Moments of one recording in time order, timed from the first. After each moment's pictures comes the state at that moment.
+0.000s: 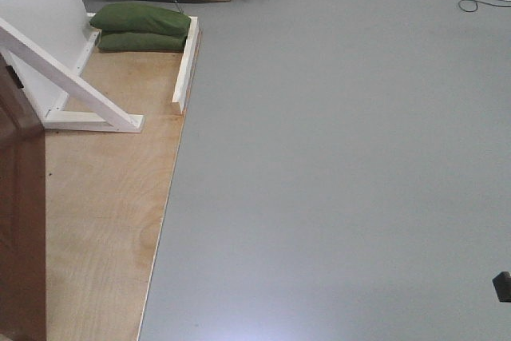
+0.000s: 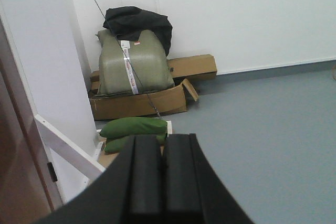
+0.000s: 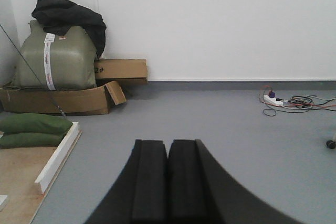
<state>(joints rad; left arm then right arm) -0.05 -0.01 0.03 -0.02 0.09 0.07 -0.06 -0.01 0.03 0.07 0.10 -0.08</state>
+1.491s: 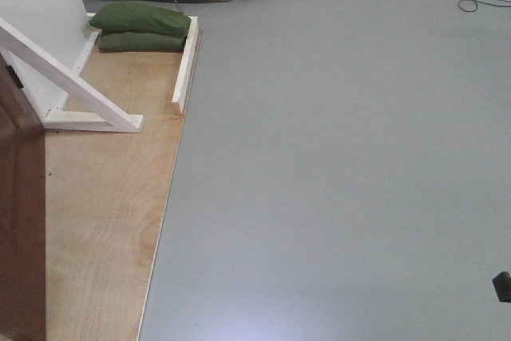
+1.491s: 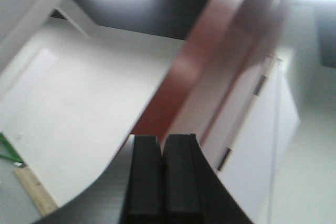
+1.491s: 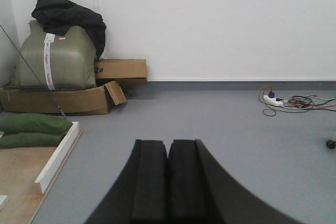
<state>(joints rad) 0.22 0.81 -1.13 -1.25 -0.72 0.83 -0.06 -0.01 0.03 0.07 0.10 -0.08</state>
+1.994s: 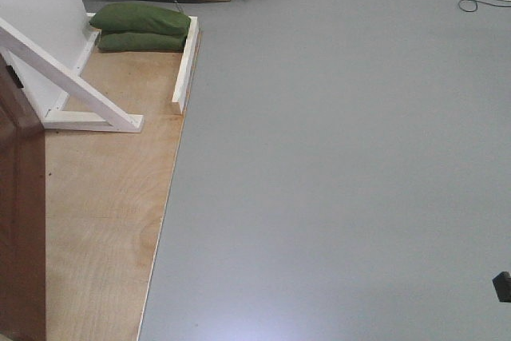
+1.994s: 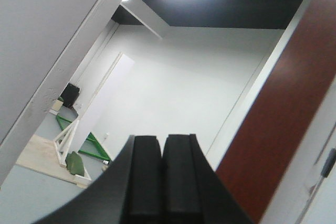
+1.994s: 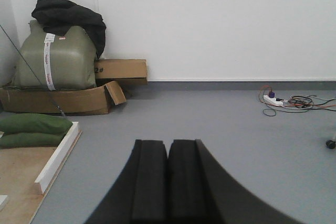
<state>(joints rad) 0.68 1.12 -1.35 -1.33 -0.44 0.84 -0.06 -0.01 0.03 0.07 0.10 -0.08</state>
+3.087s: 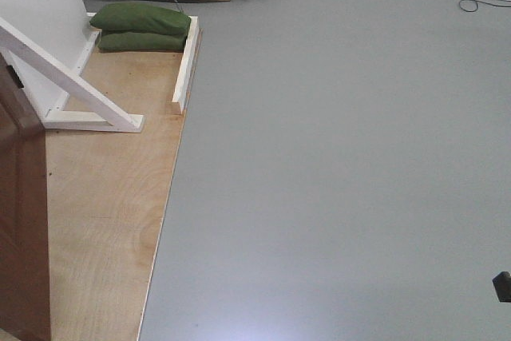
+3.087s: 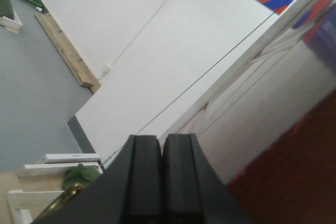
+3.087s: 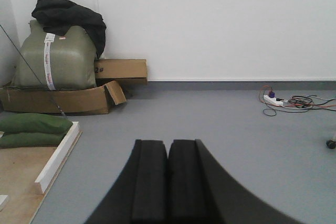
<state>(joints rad) 0.99 1.28 -1.36 -1.45 0.31 0.61 -0.06 -0.01 0.03 0.07 0.10 -0.08</state>
